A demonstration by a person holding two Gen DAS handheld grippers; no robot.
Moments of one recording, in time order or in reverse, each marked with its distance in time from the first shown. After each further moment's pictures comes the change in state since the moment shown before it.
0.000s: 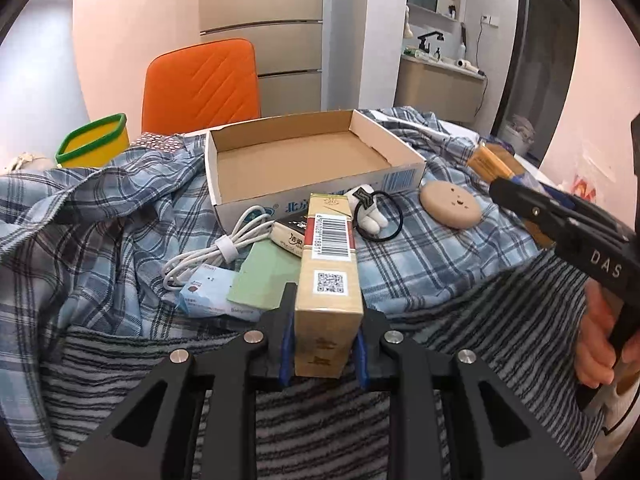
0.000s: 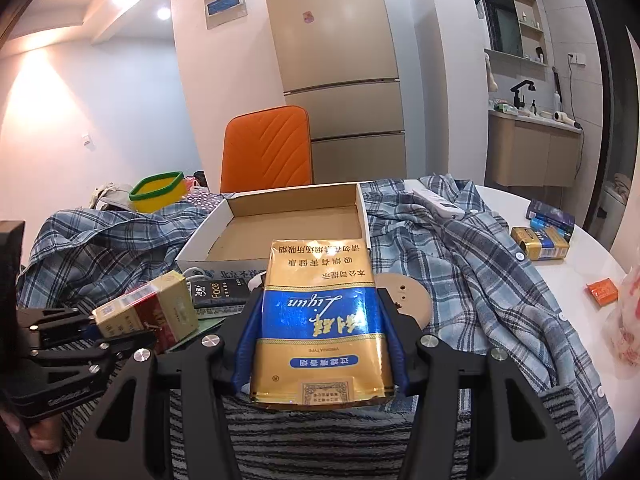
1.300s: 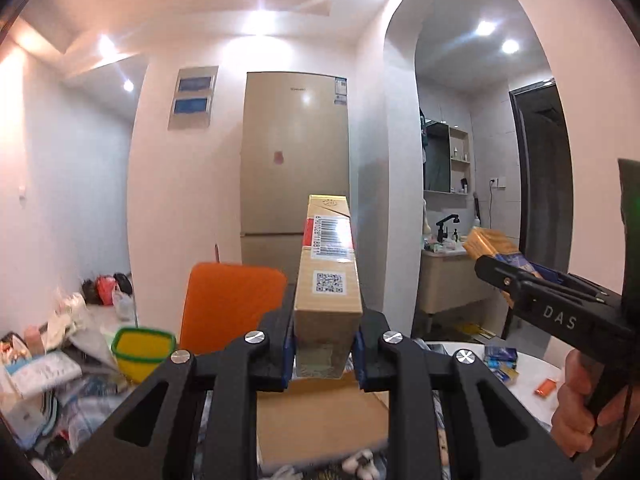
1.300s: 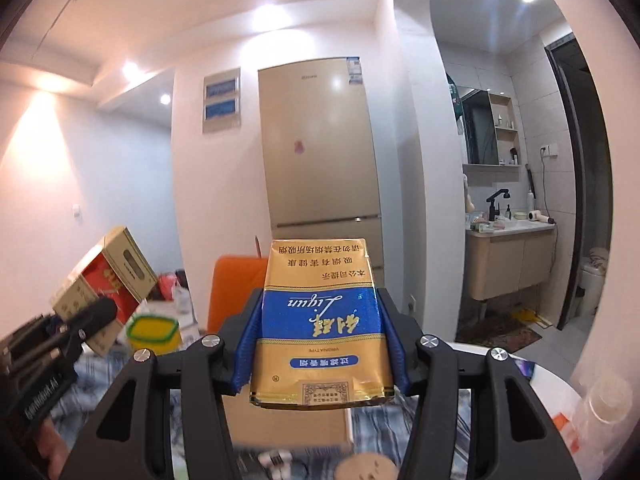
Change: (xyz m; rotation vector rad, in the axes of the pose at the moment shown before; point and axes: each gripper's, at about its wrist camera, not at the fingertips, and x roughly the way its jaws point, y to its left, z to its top) left arm -0.119 -0.004 0.132 -0.019 -0.710 0.108; right arm -0.080 0.027 0.155 -0.014 -0.420 -0.078
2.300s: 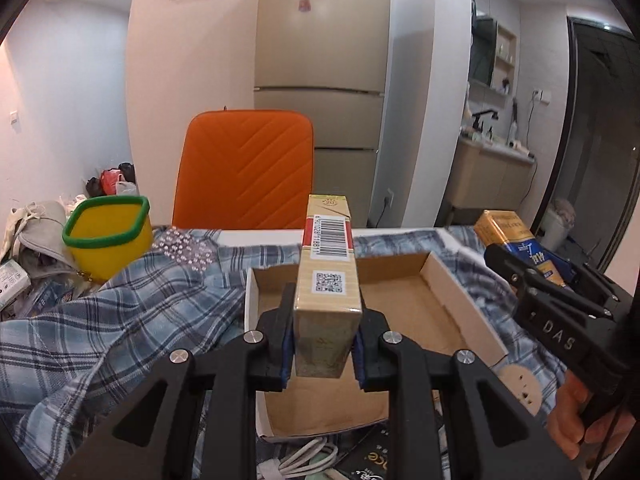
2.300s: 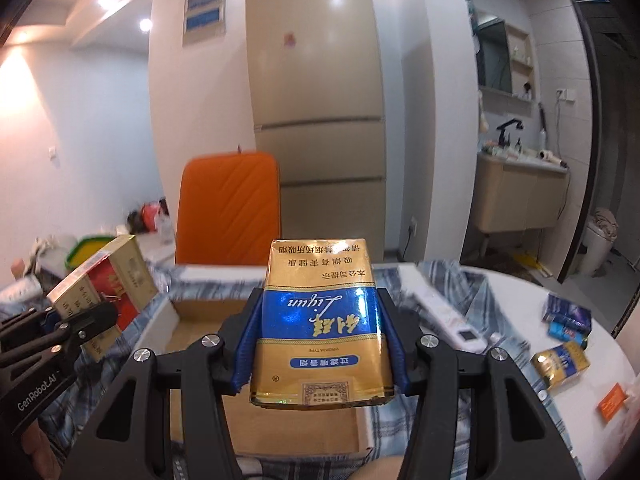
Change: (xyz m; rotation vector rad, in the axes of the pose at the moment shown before) left arm 0.143 0.035 -0.115 -0.073 0.484 0.072; right arm 0.184 0.004 -0.105 -0.041 0.327 -0.044
